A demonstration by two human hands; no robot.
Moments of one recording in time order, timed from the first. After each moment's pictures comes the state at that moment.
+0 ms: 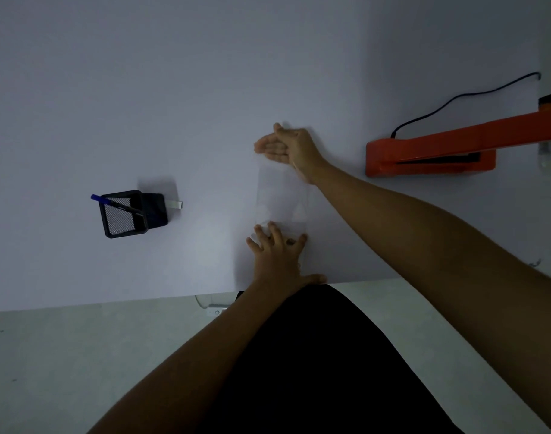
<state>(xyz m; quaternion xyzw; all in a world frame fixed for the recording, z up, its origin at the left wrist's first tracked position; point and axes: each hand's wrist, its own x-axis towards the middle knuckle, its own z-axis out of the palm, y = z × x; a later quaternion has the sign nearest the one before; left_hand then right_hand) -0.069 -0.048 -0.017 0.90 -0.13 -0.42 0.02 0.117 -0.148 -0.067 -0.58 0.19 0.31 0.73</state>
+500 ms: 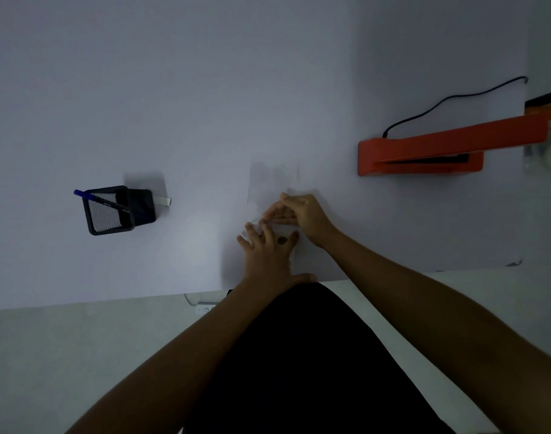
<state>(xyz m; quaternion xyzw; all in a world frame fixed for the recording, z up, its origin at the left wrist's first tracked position) -0.068 -0.047 -0.021 0.89 -0.14 -0.43 0.02 -0.009 -0.168 -0.066 -0.58 0.22 0.34 0.70</state>
